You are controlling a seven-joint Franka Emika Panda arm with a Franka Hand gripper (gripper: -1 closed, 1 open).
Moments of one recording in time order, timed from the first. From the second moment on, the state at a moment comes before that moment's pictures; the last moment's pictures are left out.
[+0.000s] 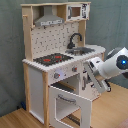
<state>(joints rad) -0.01 0.04 1.44 -2.06 -0.98 1.78 1.08</state>
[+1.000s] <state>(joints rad) 0.00 0.03 1.49 -2.07 -1.13 1.58 0.92</state>
